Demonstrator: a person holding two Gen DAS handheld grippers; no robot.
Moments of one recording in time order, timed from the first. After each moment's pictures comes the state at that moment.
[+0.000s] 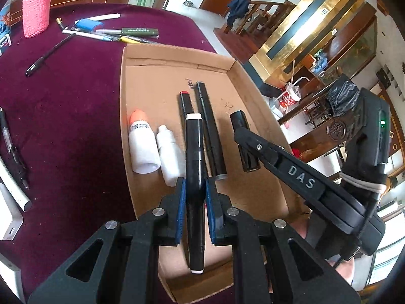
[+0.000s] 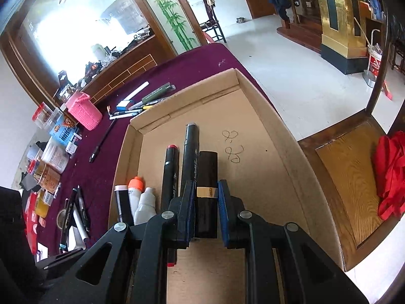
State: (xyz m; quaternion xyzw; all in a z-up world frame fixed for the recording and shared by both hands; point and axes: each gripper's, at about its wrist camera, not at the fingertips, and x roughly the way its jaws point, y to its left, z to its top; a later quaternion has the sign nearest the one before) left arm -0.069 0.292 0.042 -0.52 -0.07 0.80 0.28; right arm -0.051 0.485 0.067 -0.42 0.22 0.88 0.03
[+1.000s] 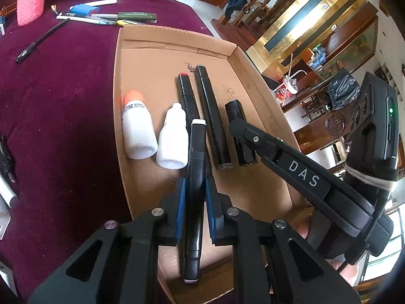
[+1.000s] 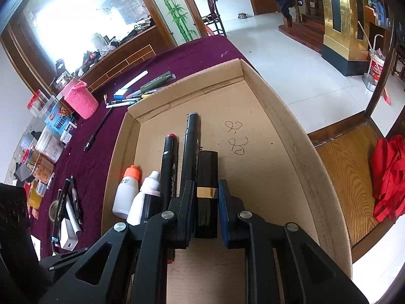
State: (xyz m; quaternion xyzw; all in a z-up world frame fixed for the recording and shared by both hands) left arm -0.069 0.293 0.029 -0.54 -0.08 0.78 0.29; right arm -0.055 0.470 0.062 -0.44 0.20 0.88 0.04
